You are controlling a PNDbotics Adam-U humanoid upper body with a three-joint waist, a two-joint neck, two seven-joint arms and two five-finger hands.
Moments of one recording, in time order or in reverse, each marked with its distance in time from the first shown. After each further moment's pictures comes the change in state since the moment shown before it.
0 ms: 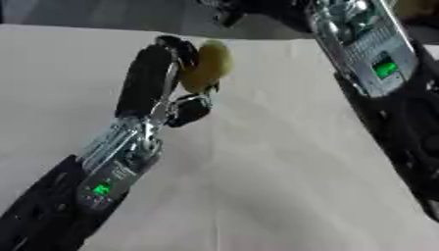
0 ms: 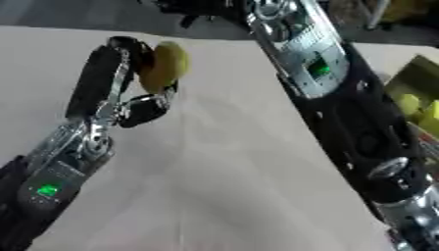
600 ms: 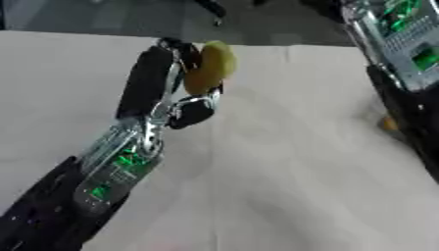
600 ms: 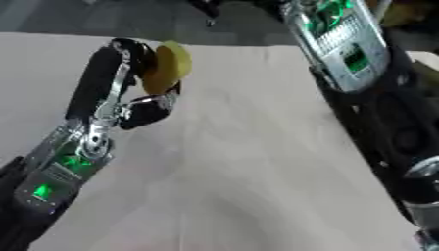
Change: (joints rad) left arm -0.020 0.001 -0.002 -0.026 0.041 0.027 -0.016; right arm 0.055 0.005 -0.023 -0.005 -0.045 -0.017 -0.158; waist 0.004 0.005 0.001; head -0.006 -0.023
